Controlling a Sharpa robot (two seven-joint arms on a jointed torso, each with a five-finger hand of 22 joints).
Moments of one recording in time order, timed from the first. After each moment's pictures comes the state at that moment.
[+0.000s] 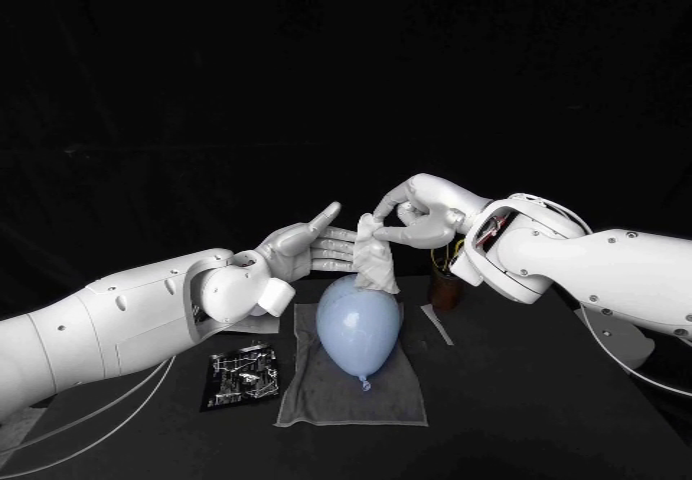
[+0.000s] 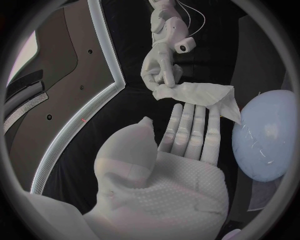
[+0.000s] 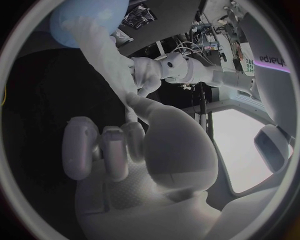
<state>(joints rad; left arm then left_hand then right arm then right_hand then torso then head) 1.19 -0.68 -0.04 1.32 0.08 0.14 0.19 1.10 0.19 -0.10 0.30 0.14 0.89 0.23 0.25 0.16 1.03 0.18 0.17 0.08 0.79 0.15 0.42 0.25 0.15 0.82 0.29 0.09 0.07 1.42 -0.79 -0.15 1.59 -1.12 -0.39 0.08 1.30 -0.05 0.57 -0.05 0.04 1.04 0.07 0.38 0.45 1.47 0.00 1.41 1.31 1.46 -0.05 1.57 1.31 0.06 1.46 0.05 1.34 1.31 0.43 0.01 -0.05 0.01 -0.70</state>
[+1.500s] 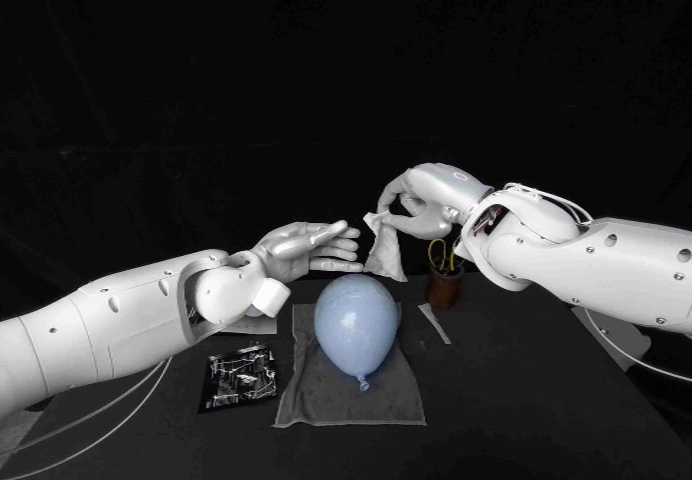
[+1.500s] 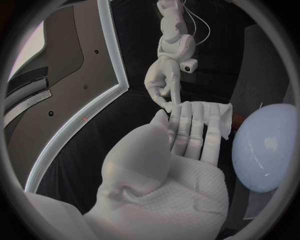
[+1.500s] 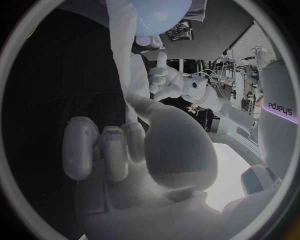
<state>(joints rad) 1.19 -0.70 -0.04 1.32 0.09 0.18 0.21 1.58 0.22 -0.05 0.17 0.12 0.85 0.19 0.27 0.19 0.83 0.16 0.51 0.25 0.66 0.14 0.75 0.34 0.15 0.89 0.29 0.11 0.08 1.42 -0.76 -0.15 1.51 -1.46 -0.48 0.02 1.29 -0.06 0.57 -0.05 0.05 1.04 0.07 0.39 0.45 1.47 0.00 1.42 1.31 1.46 -0.05 1.57 1.31 0.06 1.46 0.05 1.34 1.31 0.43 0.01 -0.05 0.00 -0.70</state>
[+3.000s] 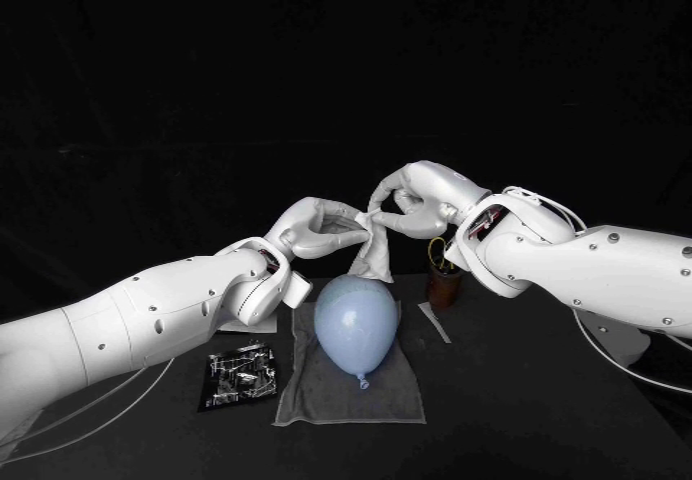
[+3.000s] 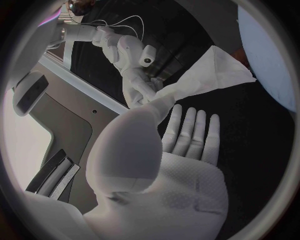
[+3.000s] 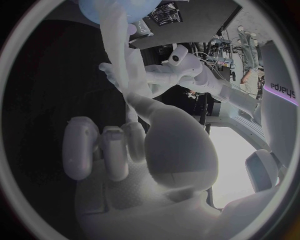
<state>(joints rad) 1.19 -0.60 -0.04 1.28 -0.52 -0.25 0.49 1.44 -0.14 0.45 -0.03 0.06 0.87 0.17 0.26 0.18 0.76 0.24 0.37 0.07 0.51 0.21 0.60 0.20 0.11 0.63 0.29 0.06 0.06 1.41 -0.77 -0.15 1.57 -1.29 -0.53 0.03 1.28 -0.07 0.57 -0.05 0.05 1.04 0.07 0.39 0.45 1.47 0.00 1.41 1.31 1.46 -0.05 1.56 1.31 0.06 1.46 0.05 1.34 1.31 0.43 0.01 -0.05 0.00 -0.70</state>
